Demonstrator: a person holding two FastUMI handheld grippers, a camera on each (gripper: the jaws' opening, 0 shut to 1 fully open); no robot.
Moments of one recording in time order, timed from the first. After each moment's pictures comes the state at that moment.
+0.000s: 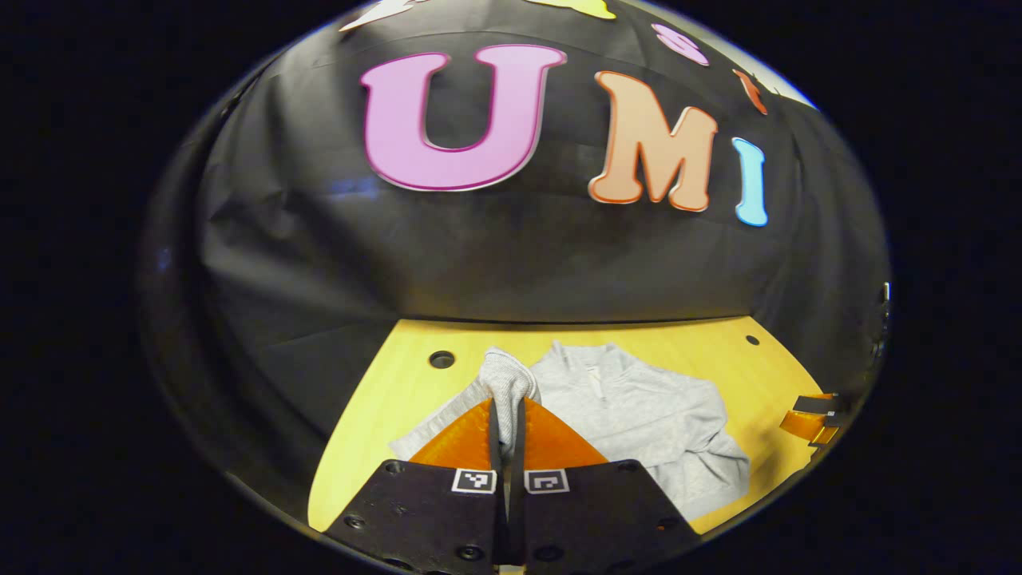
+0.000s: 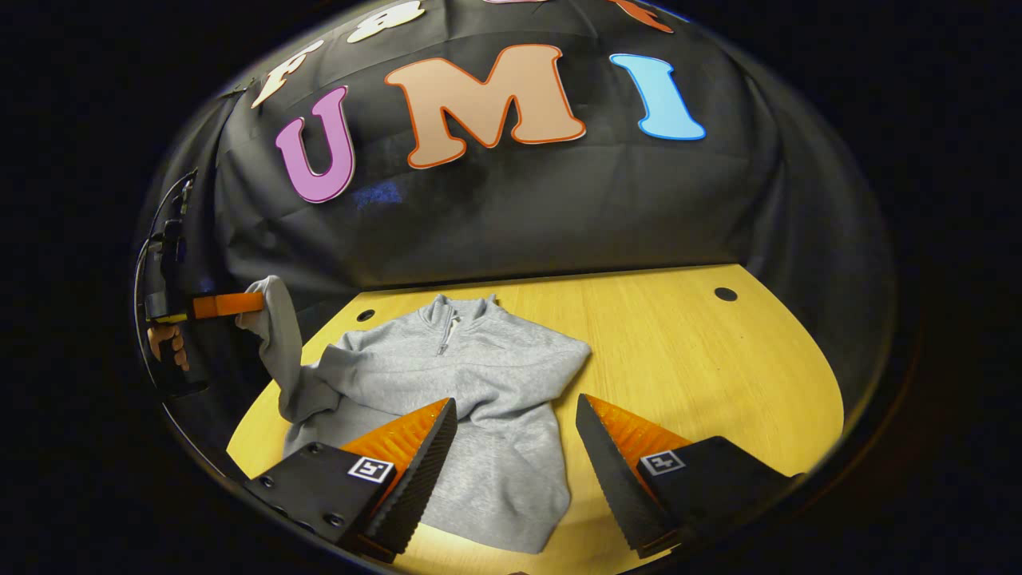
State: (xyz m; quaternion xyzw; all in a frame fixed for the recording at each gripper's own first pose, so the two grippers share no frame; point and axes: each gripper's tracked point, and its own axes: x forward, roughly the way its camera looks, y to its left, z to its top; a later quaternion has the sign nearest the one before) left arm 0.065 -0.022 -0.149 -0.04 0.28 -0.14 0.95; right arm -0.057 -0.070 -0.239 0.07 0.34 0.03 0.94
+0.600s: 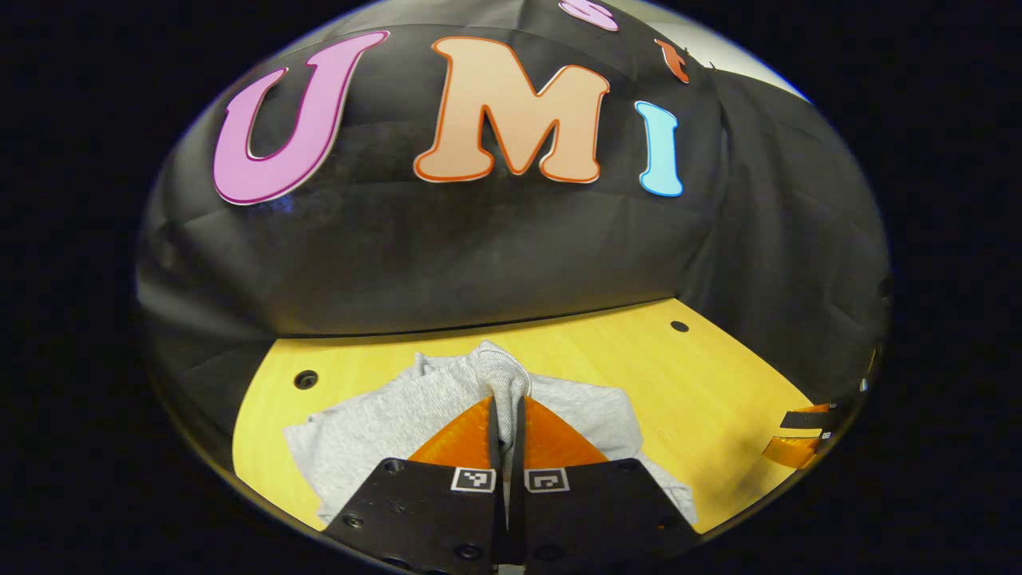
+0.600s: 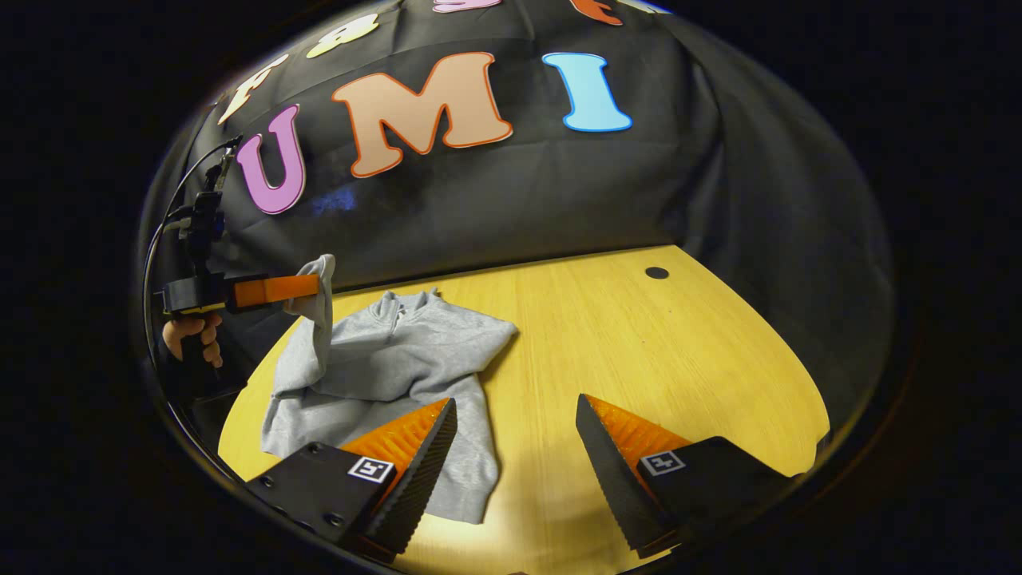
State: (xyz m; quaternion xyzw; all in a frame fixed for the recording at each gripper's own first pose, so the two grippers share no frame) left arm 0.068 -0.211 -0.167 -0.04 0.28 -0.27 0.92; right arm -0.108 -0.152 -0.235 0.08 0.36 -0.05 0.93
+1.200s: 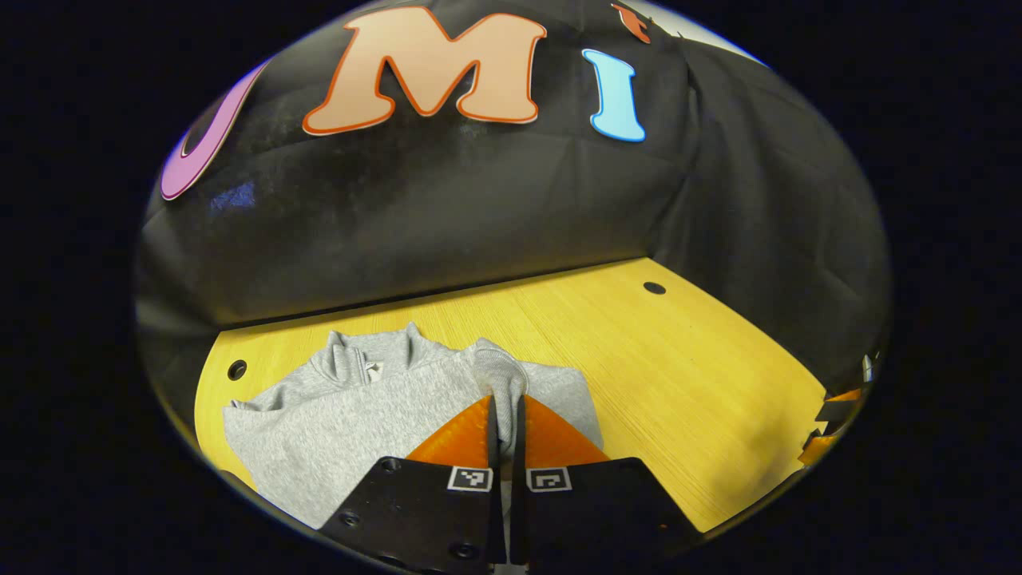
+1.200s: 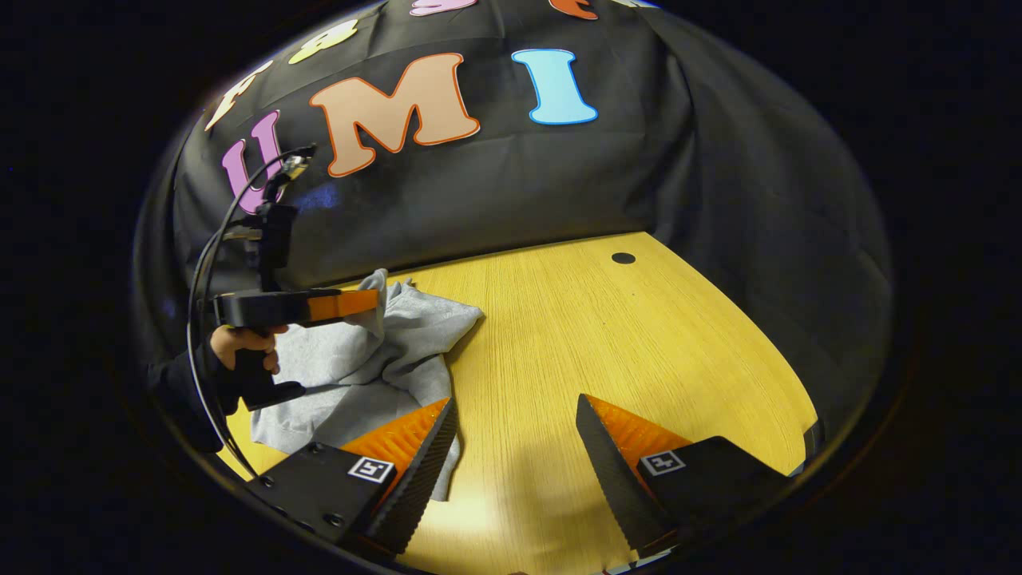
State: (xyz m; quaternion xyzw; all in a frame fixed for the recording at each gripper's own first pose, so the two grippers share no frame) left arm 0.058 -0.309 -0.237 0.01 0.32 -0.30 0.90; right arm -0.137 -0.185 -0.235 0.07 0.37 -0.07 0.92
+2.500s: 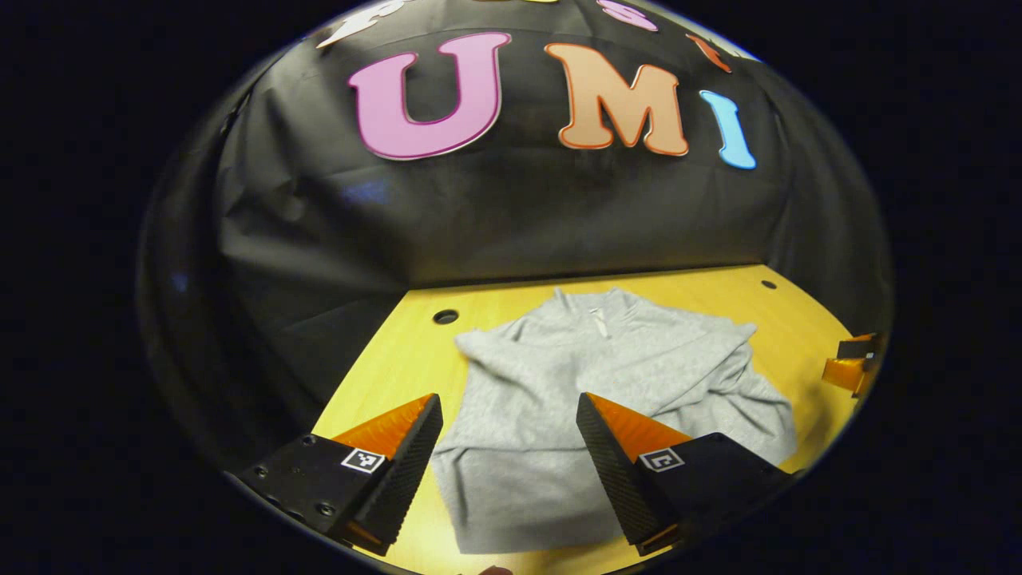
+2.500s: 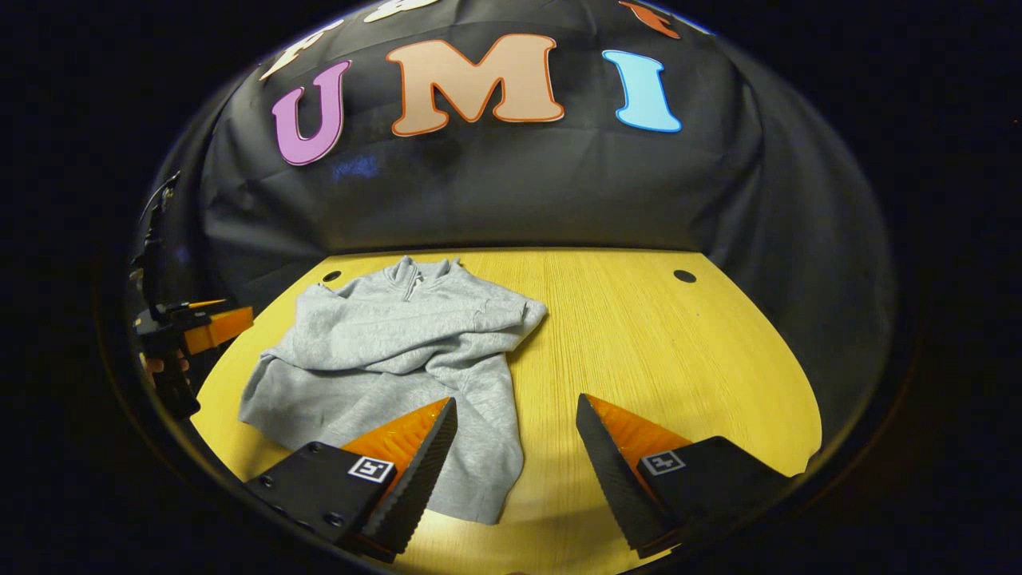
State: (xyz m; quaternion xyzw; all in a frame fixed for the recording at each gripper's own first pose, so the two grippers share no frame) left arm -0.021 -0.007 -0.235 0.02 0.30 -0.08 0.95; right arm -0.107 -0.092 -0.274 0.01 0.38 -0.01 0.93
